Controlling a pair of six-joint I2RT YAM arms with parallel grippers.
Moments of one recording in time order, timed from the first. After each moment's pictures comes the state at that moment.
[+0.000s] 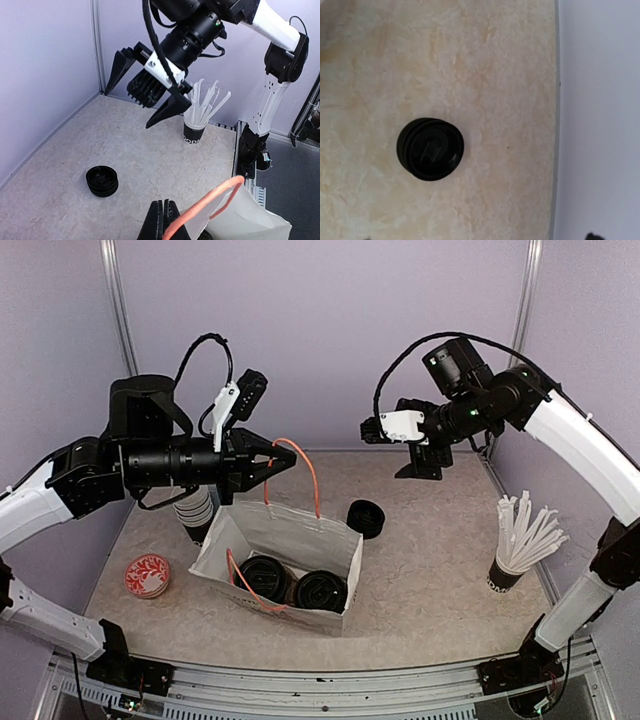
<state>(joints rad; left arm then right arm) -1.01 1.21 1.32 -0.35 0.18 0.00 0.73 1.57 1.85 -1.07 -0.02 -1.05</state>
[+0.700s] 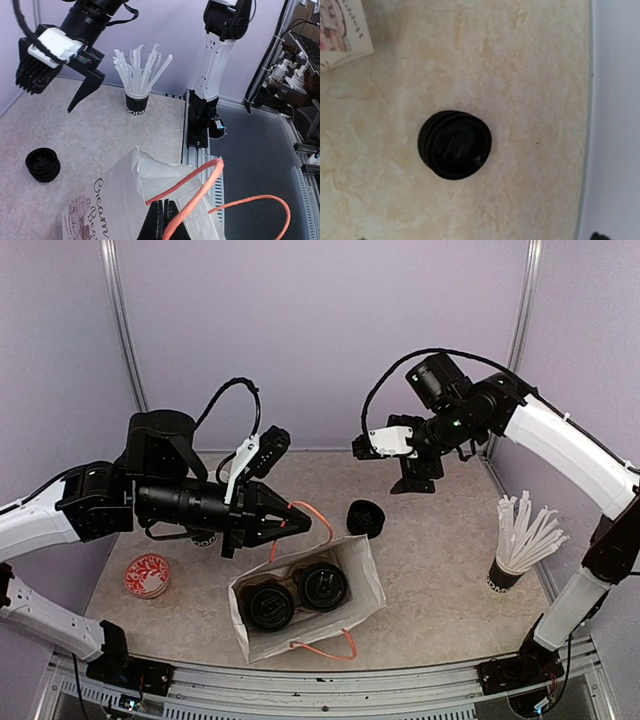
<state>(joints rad) -1.10 1.18 1.20 -0.35 0.33 -0.03 0.73 1.63 1.81 -1.07 -0.02 -1.03</state>
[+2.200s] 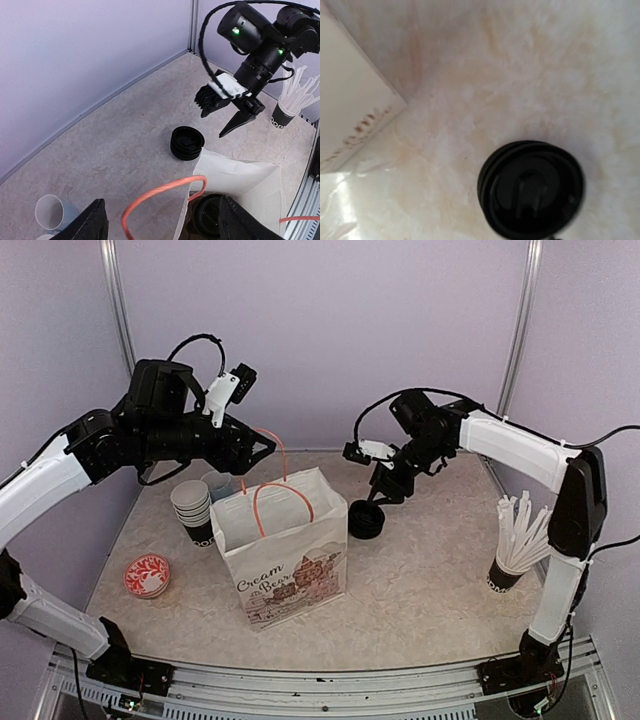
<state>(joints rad) -0.80 1.32 1.46 -0.57 -0.04 0.02 0.58 1.88 1.74 -0.91 -0.33 -0.69</state>
